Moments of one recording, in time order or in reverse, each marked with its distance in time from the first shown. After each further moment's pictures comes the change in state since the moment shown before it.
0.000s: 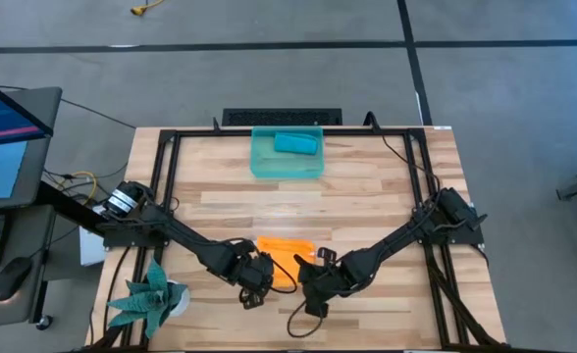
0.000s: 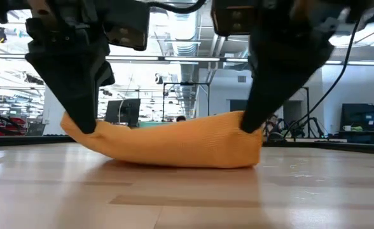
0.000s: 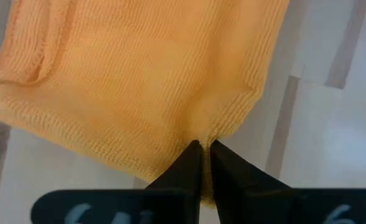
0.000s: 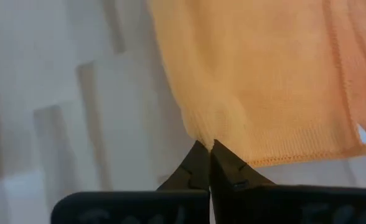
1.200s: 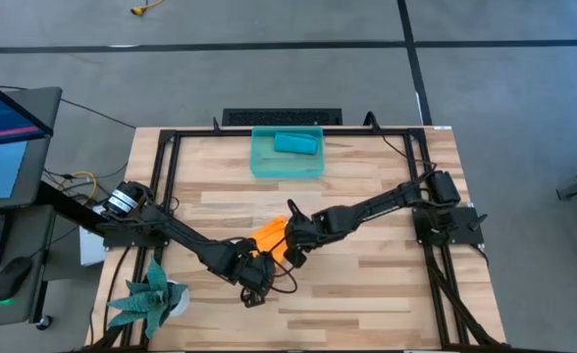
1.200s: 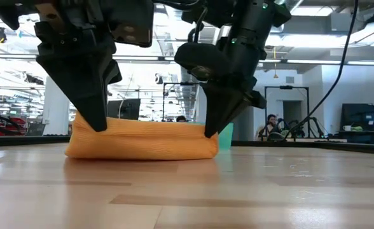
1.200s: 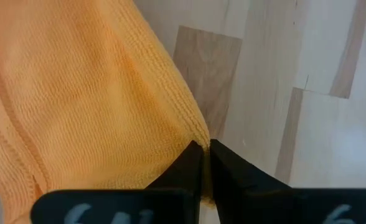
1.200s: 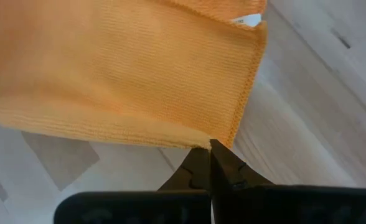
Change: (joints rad) left arm -0.003 0.000 0.002 0.008 -0.020 0.044; right arm -0.336 -0.002 0.001 -0.058 -0.095 0.125
